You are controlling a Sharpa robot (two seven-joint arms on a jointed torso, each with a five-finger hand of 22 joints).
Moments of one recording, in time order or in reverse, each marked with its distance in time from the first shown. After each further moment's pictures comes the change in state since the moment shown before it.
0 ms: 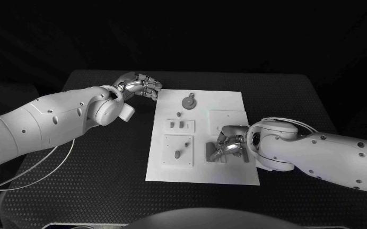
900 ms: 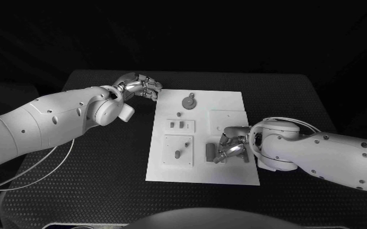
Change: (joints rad) left arm 0.000 -0.002 0.000 0.001 0.000 0.013 -0.009; left_hand 0.000 0.000 0.000 0.000 0.000 0.000 0.000 0.000 -0.001 0.000 0.000 0.000 0.000 0.000 0.000 0.000 0.001 0.001 0.000 0.000 0.000 0.000; right arm 0.002 -0.014 0.002 0.003 -0.008 0.045 -0.005; right_hand 0.052 -0.154 0.043 0.023 0.000 0.001 0.001 -0.011 -0.004 -0.004 0.007 -0.008 -0.002 -0.001 -0.002 0.000 -0.017 0.000 0.003 -0.003 0.000 0.000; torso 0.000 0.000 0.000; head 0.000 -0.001
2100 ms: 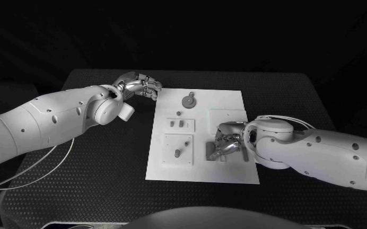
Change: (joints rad) left arm 0.000 0.001 0.000 0.000 0.000 0.006 -0.002; left_hand 0.000 0.000 0.000 0.000 0.000 0.000 0.000 0.000 0.000 0.000 0.000 0.000 -0.001 0.000 0.000 -0.004 0.003 -0.003 0.000 0.000 0.000 0.001; right arm -0.007 0.037 0.004 -0.013 -0.153 -0.036 0.012; right_hand 0.021 0.021 -0.002 -0.002 0.000 0.000 0.000 0.000 0.007 0.003 -0.008 0.003 0.015 -0.002 0.003 0.000 0.013 0.000 0.003 0.004 0.000 0.000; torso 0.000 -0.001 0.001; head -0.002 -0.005
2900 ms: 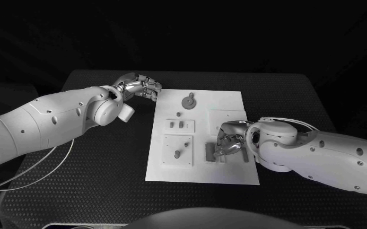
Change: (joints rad) left arm 0.000 0.000 0.000 -0.001 0.000 0.001 -0.001; left_hand 0.000 0.000 0.002 0.002 0.000 0.000 0.000 0.004 -0.001 0.000 0.000 0.000 -0.001 0.000 0.000 0.000 0.001 -0.007 0.000 0.000 0.000 0.000; right arm -0.007 -0.031 -0.001 0.014 -0.063 -0.045 0.005; right_hand -0.010 0.001 -0.007 0.012 0.000 0.006 -0.001 0.000 0.001 0.010 -0.001 -0.004 -0.005 0.007 0.000 -0.007 -0.009 0.000 0.000 0.000 0.000 0.001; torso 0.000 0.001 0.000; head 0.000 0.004
